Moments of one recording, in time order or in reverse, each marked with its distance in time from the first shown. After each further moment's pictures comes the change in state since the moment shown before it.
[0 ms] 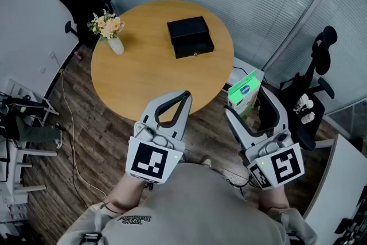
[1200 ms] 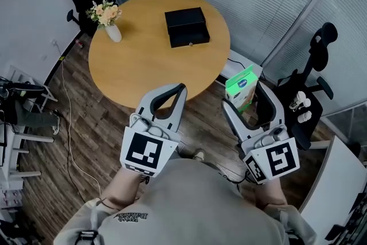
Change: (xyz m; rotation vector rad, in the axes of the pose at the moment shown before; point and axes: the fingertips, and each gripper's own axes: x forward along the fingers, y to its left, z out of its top) left arm 0.009 -0.037 -0.009 -0.003 0.056 0.052; right arm -0.034 -0.028 -0.022 0.015 0.028 0.019
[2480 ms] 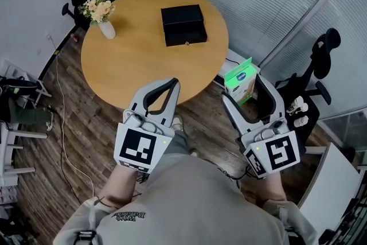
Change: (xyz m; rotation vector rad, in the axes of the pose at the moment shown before) left arm 0.035 0.025 -0.021 -0.023 0.000 0.045; right arm 0.037 -0.033 -0.018 -0.059 0.030 0.035
